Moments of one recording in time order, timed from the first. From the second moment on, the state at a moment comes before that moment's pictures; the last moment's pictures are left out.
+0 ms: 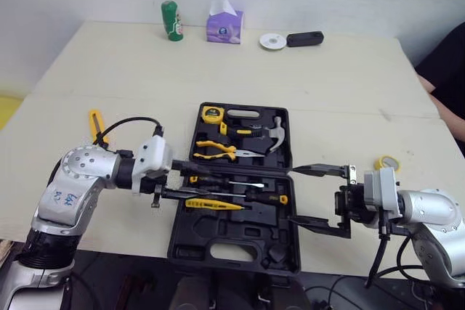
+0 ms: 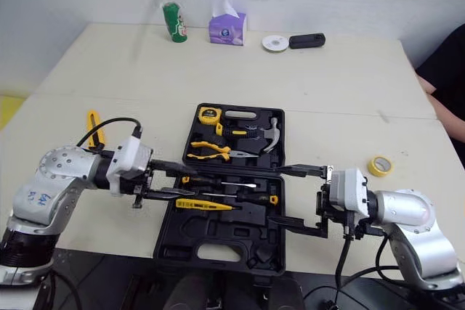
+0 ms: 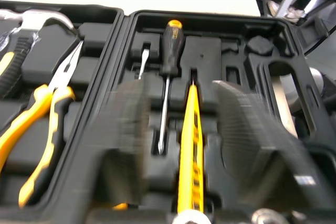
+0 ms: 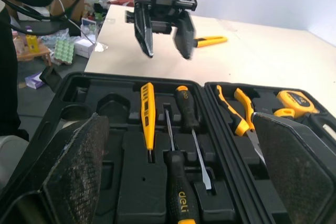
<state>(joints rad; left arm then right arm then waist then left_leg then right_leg) -0.33 0.75 0.03 -0.25 -0.44 0.33 -1.28 -0.01 -0.74 -0.13 -0.43 0.59 0.06 1.20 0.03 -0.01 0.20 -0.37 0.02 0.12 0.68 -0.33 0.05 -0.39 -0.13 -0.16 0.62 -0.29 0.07</state>
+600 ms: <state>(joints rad) -0.29 0.64 -0.11 -0.04 -0.29 0.04 -1.26 0.02 -0.74 -0.13 -0.42 0.58 0.04 1.22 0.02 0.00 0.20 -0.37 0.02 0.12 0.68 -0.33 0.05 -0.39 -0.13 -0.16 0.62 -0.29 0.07</state>
